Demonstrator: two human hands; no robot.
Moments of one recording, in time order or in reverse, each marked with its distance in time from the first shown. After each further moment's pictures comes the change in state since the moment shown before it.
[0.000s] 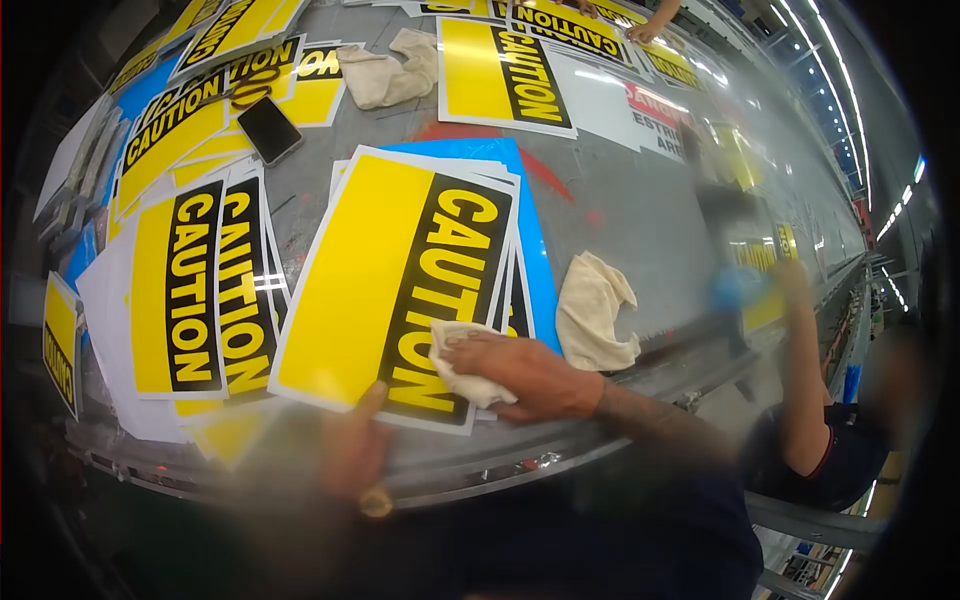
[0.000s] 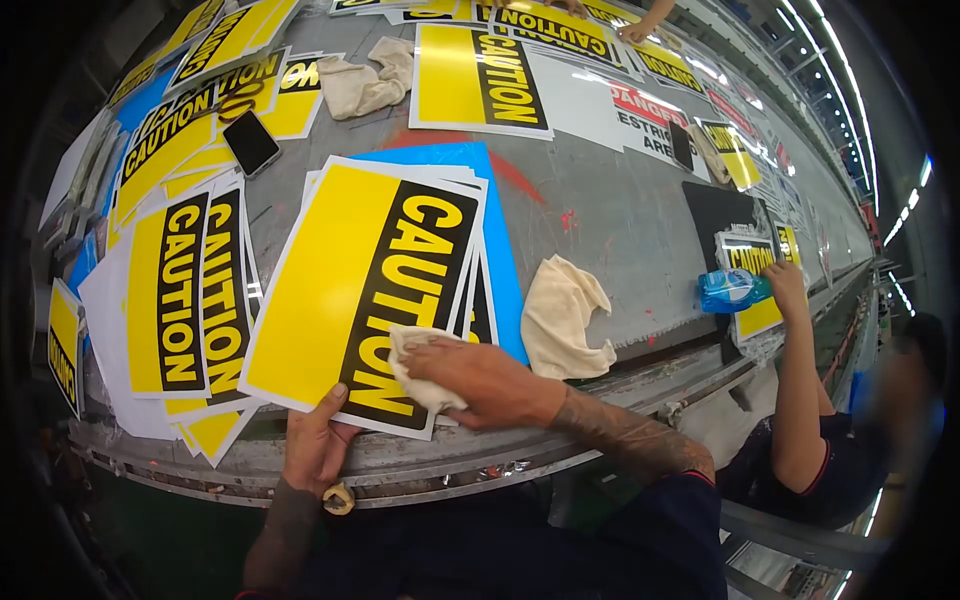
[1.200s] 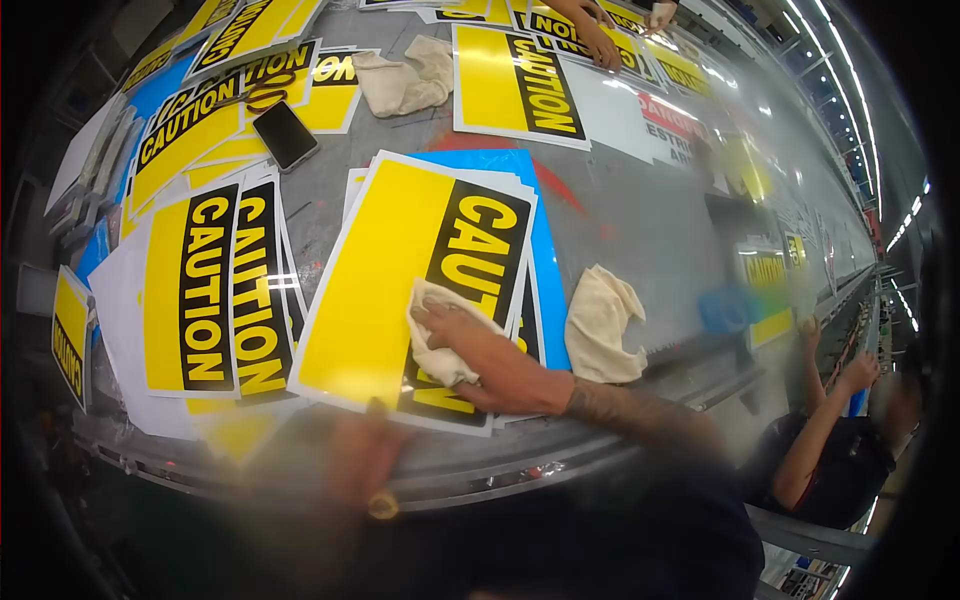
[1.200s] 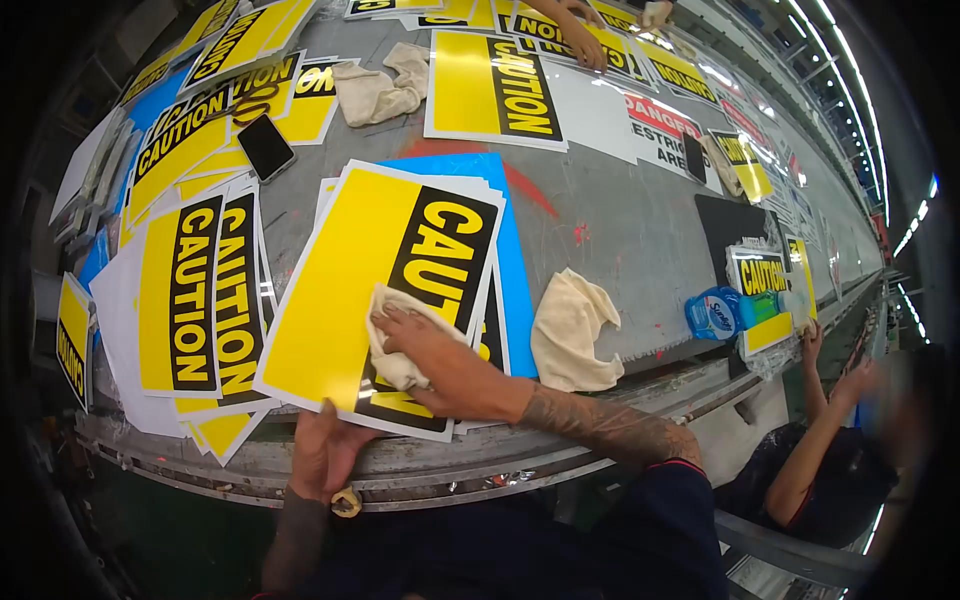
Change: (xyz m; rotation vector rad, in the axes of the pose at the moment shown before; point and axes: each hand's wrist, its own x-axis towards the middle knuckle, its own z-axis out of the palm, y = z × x) left_hand -0.002 -0.002 -0.009 -0.001 -0.074 0.064; right_hand 0.050 0.004 0.021 0.144 0.048 0.018
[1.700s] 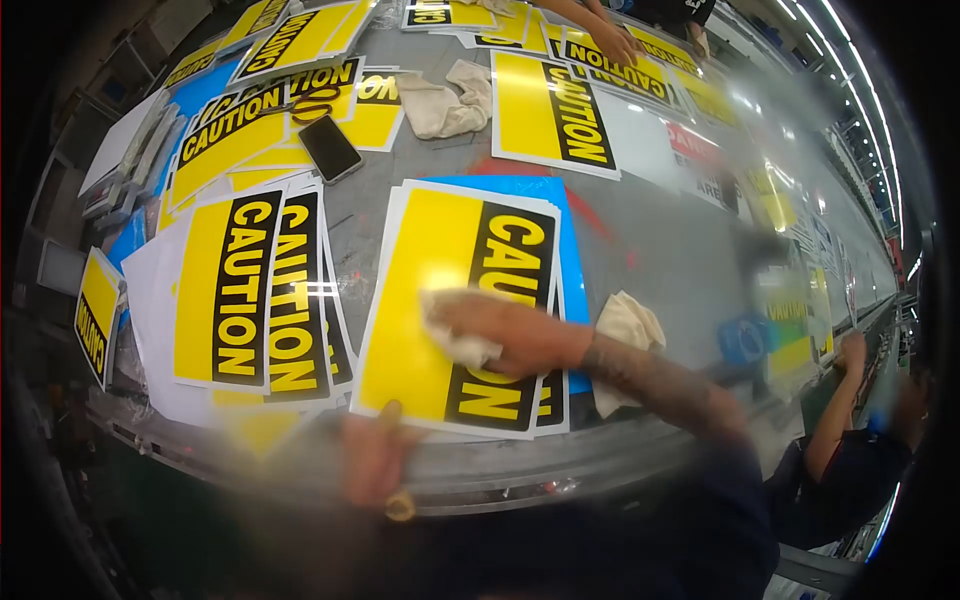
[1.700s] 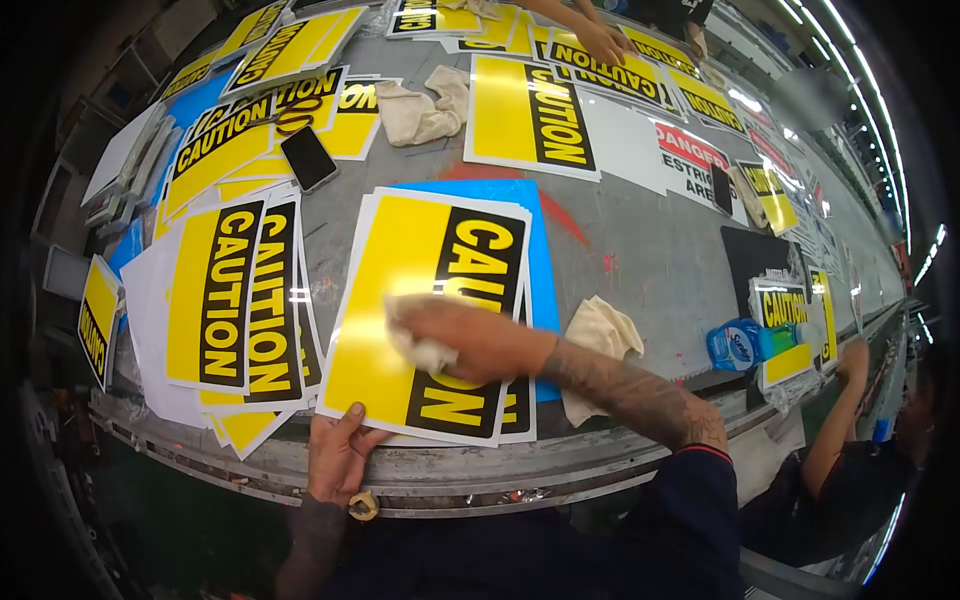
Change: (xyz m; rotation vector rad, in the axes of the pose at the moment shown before) left_hand -0.004 0.011 0.003 0.007 0.116 0.054; right_hand 0.060 0.062 -0.053 -0.211 -0.068 -0.119
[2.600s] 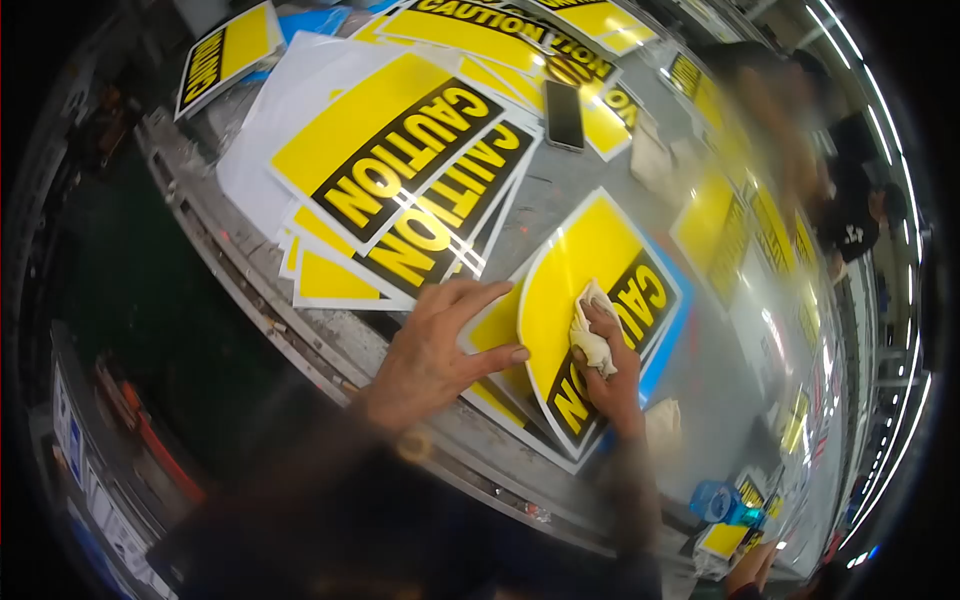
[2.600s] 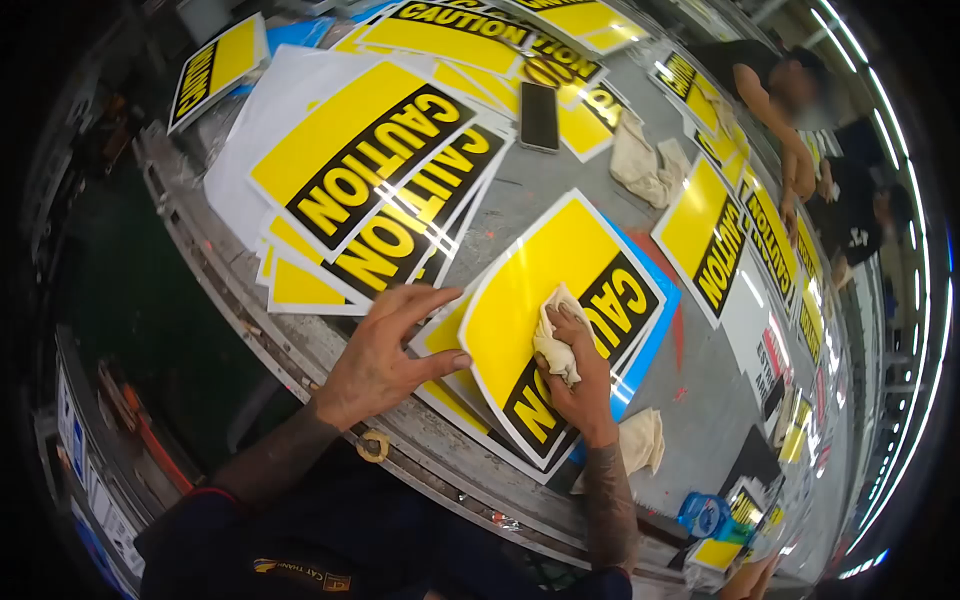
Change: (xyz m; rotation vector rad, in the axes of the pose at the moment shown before) left_hand -0.019 0.067 0.005 0.674 0.171 0.354; right_hand -0.008 -0.031 0.016 0.115 0.080 0.053
